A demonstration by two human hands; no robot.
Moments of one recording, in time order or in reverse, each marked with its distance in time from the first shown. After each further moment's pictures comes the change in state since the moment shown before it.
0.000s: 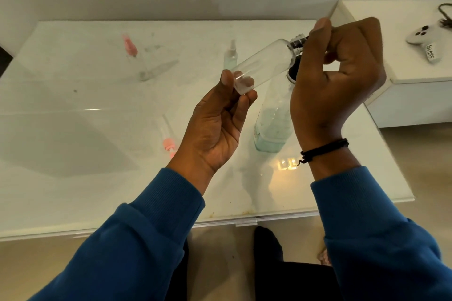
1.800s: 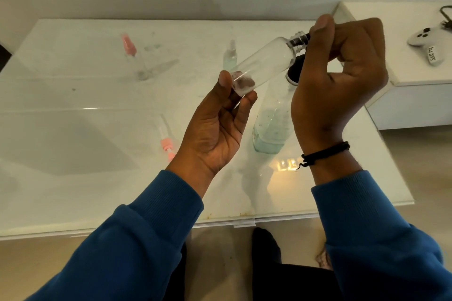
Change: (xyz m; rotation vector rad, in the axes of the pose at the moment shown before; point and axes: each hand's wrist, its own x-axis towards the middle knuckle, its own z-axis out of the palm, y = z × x) left_hand 0.007 -0.004 -0.007 -0.089 -0.065 -0.001; right_hand -0.001 0.000 0.000 0.115 -0.019 0.069
